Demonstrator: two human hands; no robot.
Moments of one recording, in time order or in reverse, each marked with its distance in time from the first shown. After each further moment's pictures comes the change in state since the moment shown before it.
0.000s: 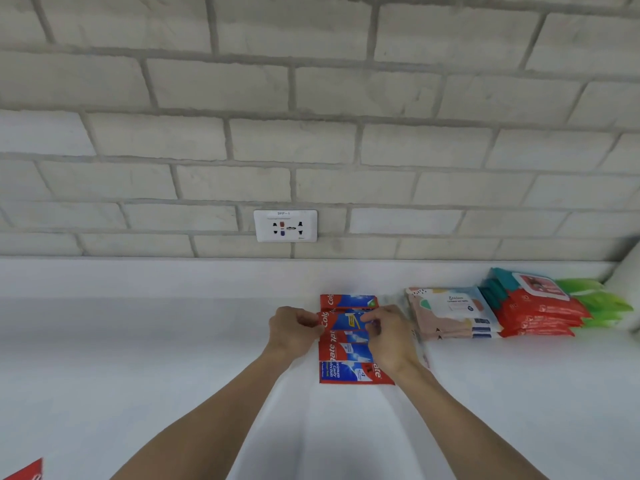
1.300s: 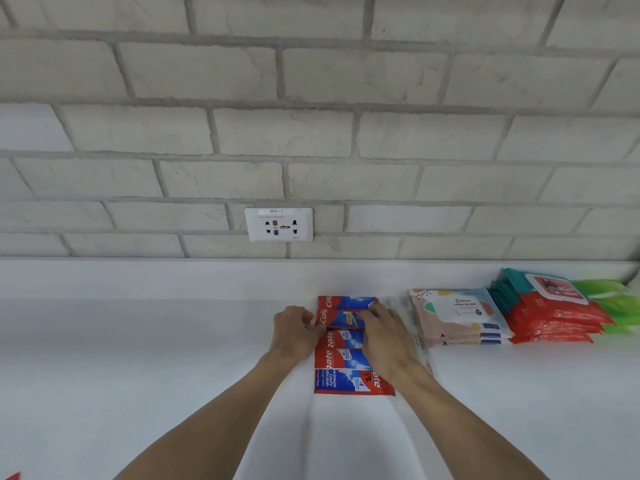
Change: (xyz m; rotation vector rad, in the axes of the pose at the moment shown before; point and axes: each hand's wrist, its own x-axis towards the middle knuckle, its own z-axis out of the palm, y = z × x) left_hand 0.024 -0.006 0.024 0.334 0.025 0.083; right_hand 0.023 0.013 0.010 -0.614 -0.164 -0.275
